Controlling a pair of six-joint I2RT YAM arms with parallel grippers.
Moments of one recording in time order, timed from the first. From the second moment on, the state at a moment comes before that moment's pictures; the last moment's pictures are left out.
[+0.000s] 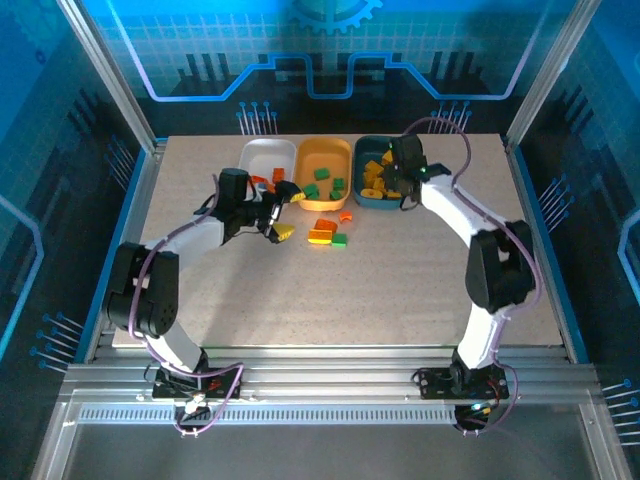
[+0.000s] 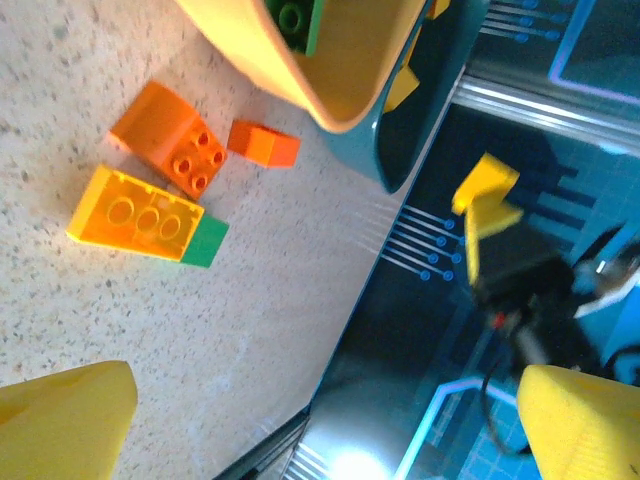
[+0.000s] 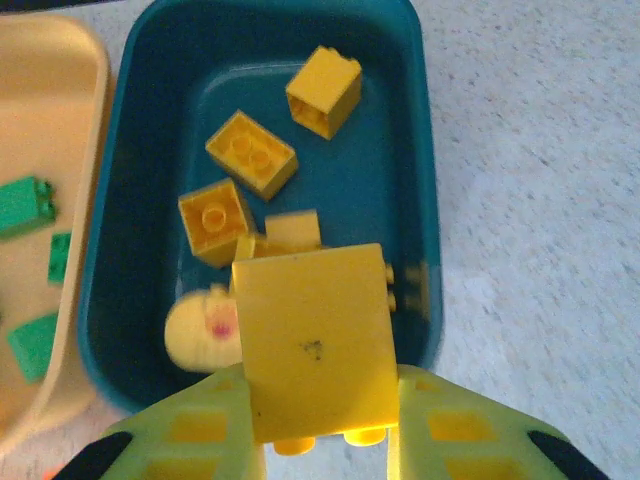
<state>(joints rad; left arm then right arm) -0.20 1.66 1.00 -0.02 0.75 -1.30 0.29 1.90 1.55 -0.51 0.23 0.36</state>
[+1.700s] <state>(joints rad) -0.01 1.67 1.00 -0.03 0.75 -1.30 0.79 2.23 1.69 -0.55 0.23 0.56</state>
